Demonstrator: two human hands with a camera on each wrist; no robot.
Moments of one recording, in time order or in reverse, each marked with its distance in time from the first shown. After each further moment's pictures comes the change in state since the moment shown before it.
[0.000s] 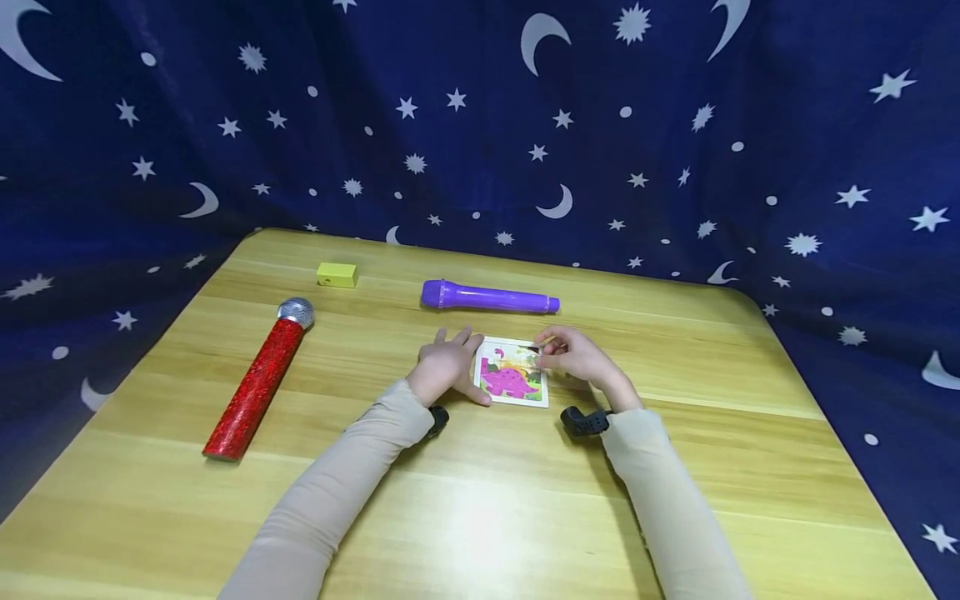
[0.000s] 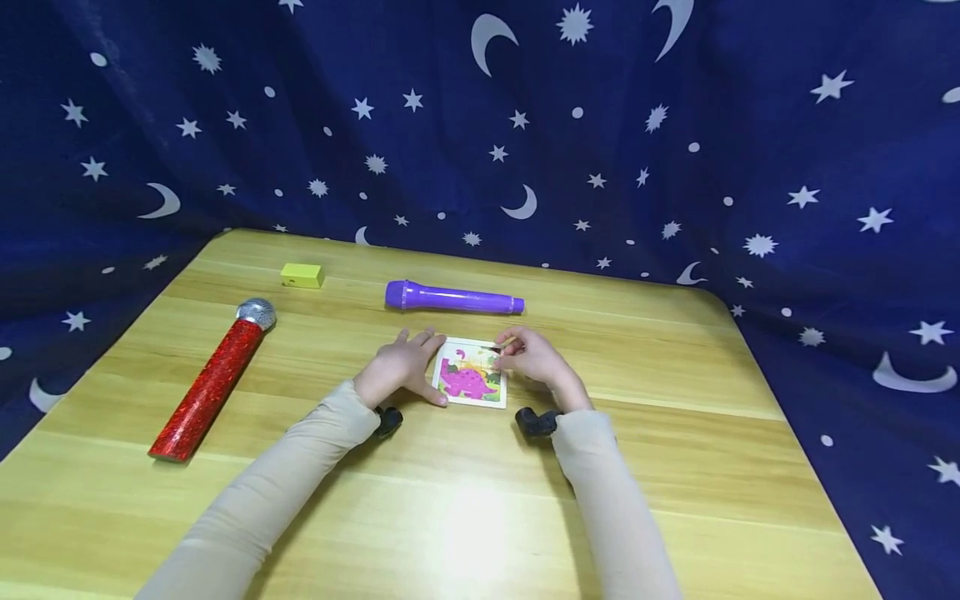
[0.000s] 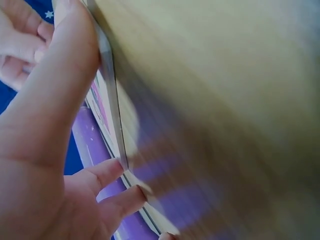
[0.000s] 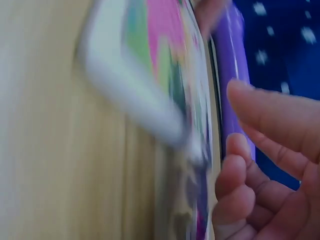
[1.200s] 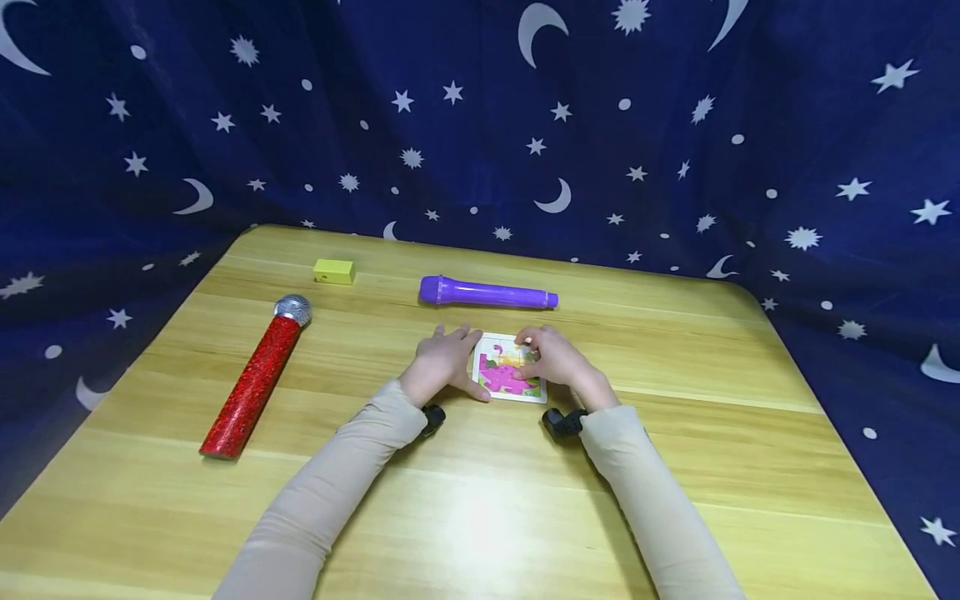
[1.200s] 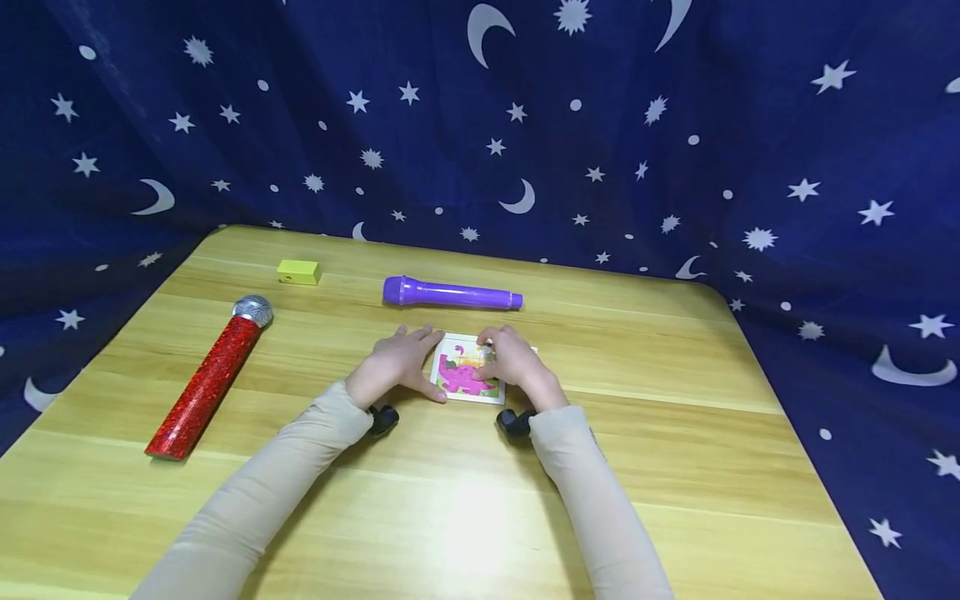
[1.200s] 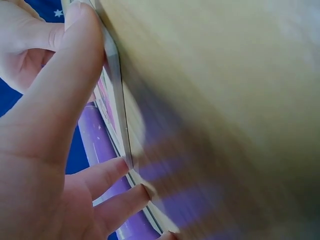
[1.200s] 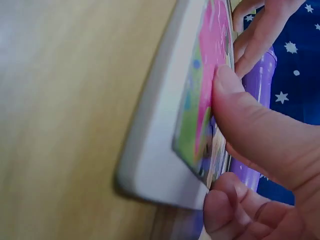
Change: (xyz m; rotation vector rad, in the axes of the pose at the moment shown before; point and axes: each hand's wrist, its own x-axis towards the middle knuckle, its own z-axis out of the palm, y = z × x) left_hand 0.000 -0.002 0.000 0.009 0.007 0.024; right_hand 0.008 -0.018 0.027 -0.473 -0.015 -0.058
